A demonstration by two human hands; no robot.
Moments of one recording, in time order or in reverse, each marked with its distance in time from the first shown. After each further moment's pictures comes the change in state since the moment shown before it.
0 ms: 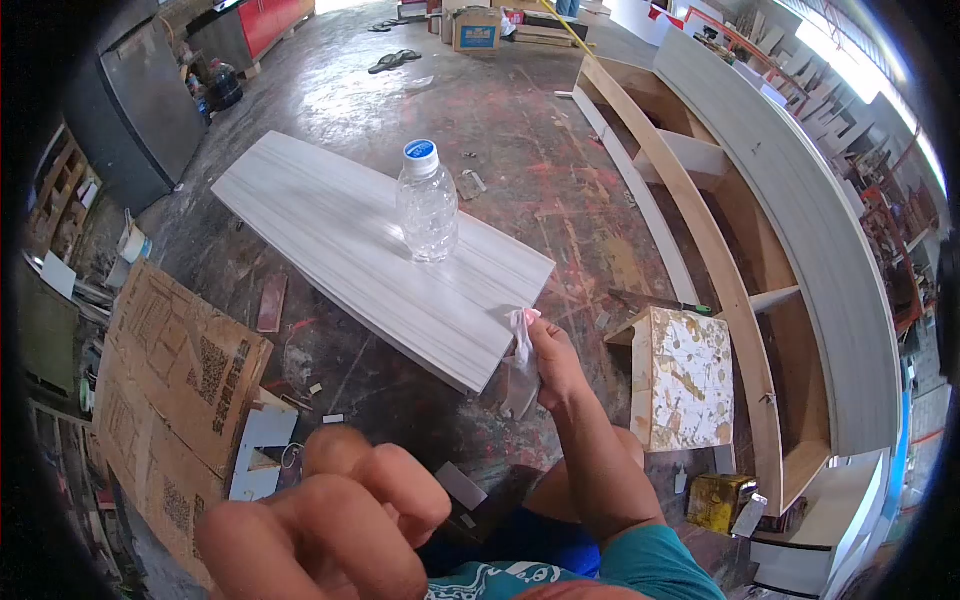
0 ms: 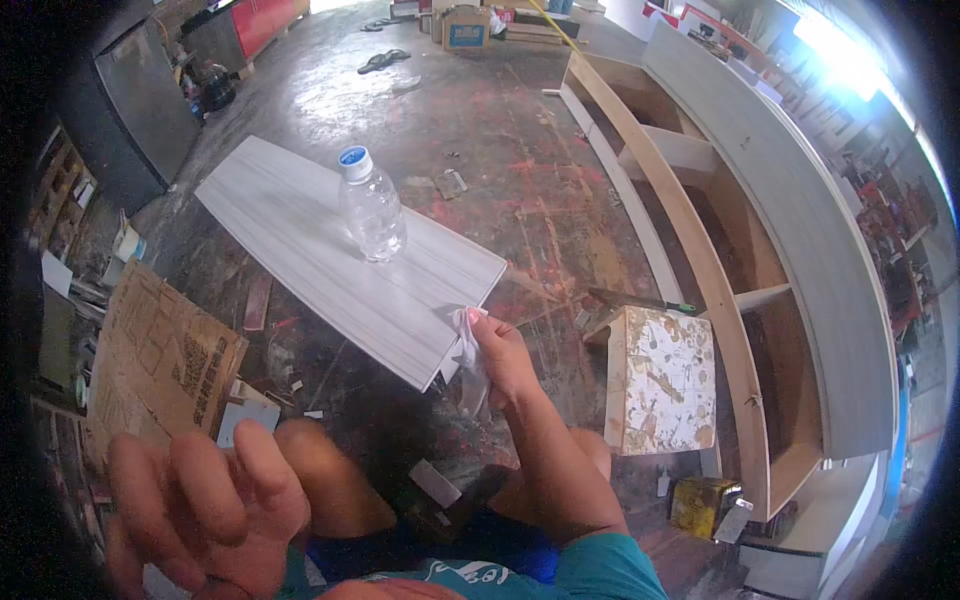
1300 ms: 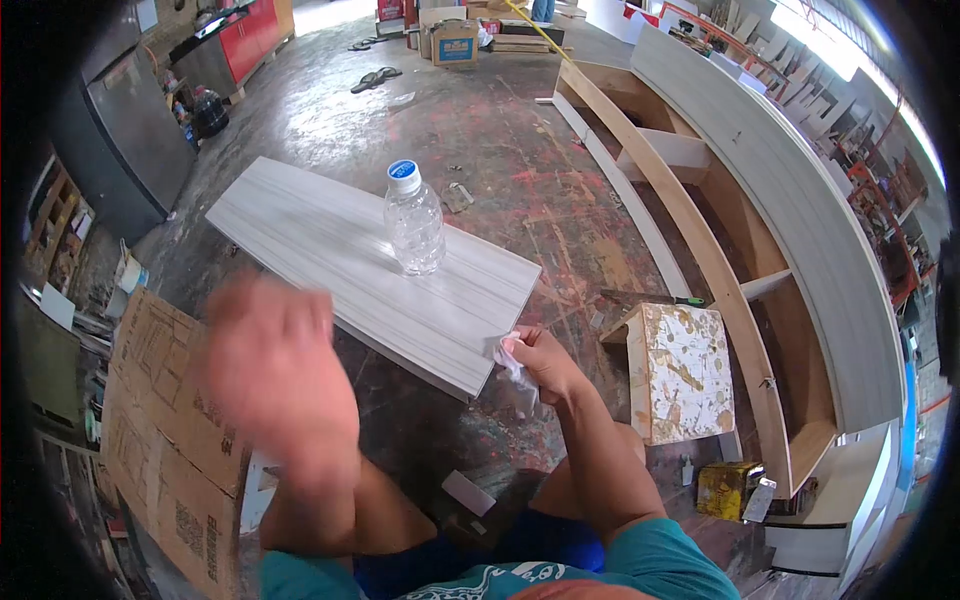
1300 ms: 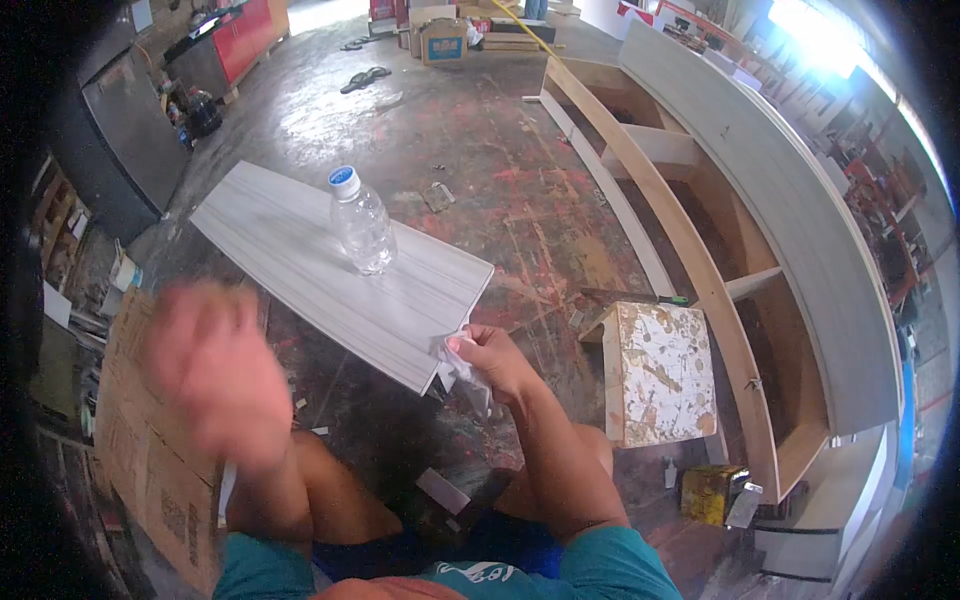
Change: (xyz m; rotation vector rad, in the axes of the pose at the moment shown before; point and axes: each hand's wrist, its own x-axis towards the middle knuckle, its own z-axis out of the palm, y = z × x) left_hand -0.037 -0.055 -0.061 0.643 0.567 0.147; right_hand 0.011 0.002 -0.023 -0.206 -0.193 0.005
